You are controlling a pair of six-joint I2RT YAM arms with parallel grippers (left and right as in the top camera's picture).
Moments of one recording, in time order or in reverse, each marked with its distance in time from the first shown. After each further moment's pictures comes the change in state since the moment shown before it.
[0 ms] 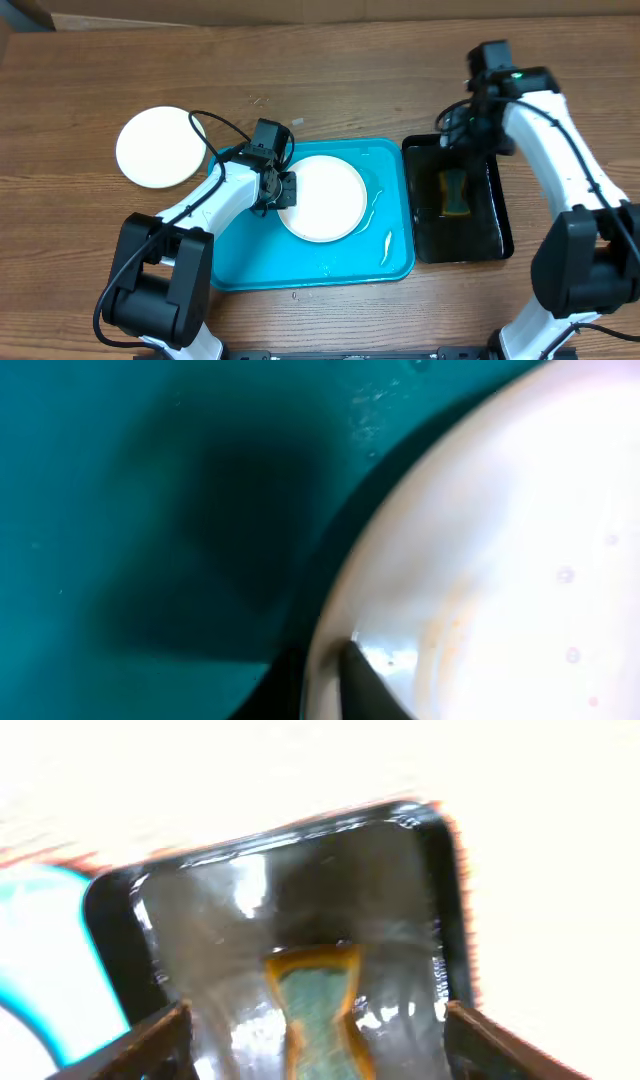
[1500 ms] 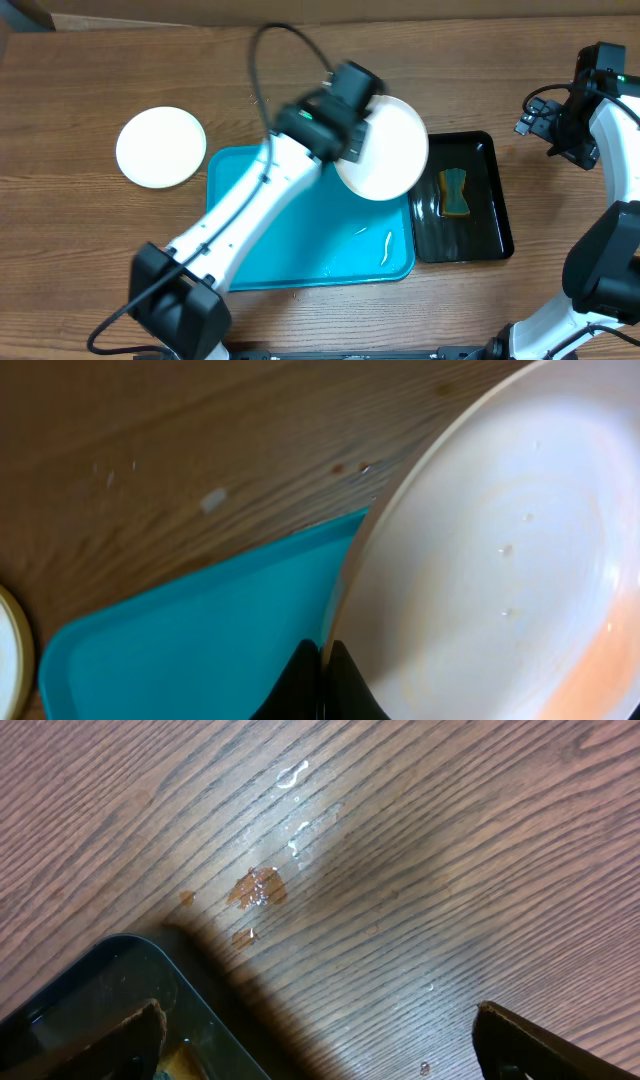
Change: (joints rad) left arm -0.366 0.007 0.621 -0.312 -0.309 0.072; right arm -0.342 0.000 0.000 0.042 -0.005 0.048
